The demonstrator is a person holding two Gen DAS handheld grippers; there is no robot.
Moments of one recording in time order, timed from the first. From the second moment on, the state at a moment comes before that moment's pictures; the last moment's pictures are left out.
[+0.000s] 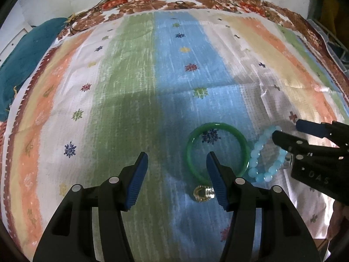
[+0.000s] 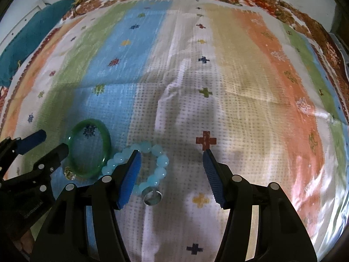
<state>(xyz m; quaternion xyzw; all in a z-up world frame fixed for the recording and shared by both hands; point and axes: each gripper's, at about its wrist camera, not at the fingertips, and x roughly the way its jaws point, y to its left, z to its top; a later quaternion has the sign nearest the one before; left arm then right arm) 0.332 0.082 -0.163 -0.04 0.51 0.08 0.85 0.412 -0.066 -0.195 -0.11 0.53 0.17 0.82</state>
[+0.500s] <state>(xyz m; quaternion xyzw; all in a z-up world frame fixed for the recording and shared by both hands) 0.335 0.087 -0.186 -0.05 0.53 0.07 0.84 0.412 -0.064 -0.203 -0.13 0.54 0.18 0.81</state>
